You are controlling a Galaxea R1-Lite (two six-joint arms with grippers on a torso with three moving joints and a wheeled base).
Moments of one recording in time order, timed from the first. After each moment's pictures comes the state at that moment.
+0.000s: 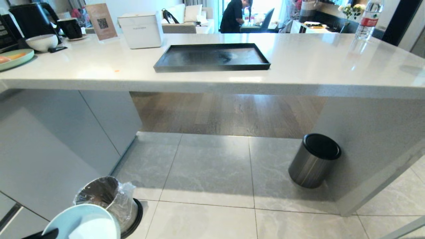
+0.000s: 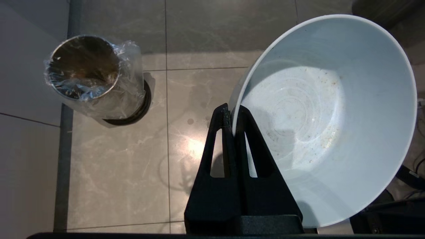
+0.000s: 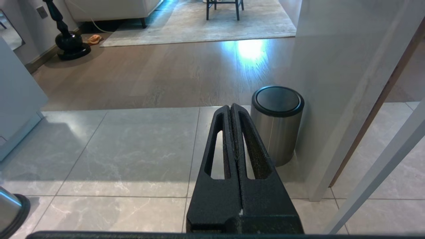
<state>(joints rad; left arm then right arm) -0.09 0.68 -0.39 0.24 -0.09 -0.01 0.00 0.00 0.00 -0.12 -0.04 0.05</state>
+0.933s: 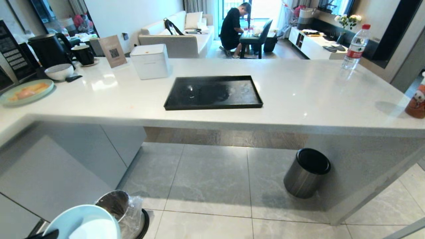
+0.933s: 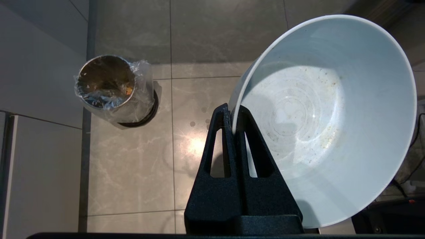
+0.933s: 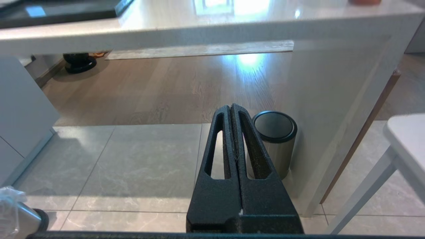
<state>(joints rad) -0.09 0.69 -0.38 0.24 -0.08 -0.01 0.00 0.00 0.00 -0.12 -0.04 0.05</state>
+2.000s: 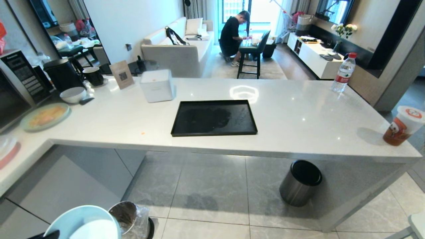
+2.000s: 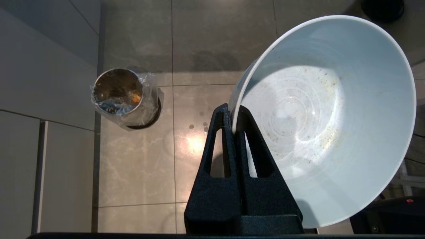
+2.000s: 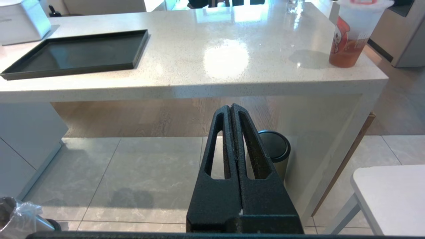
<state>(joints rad) -0.09 0.70 -0.38 0.24 -0.08 -0.02 0.00 0.00 0.00 -0.12 -0.04 0.04</state>
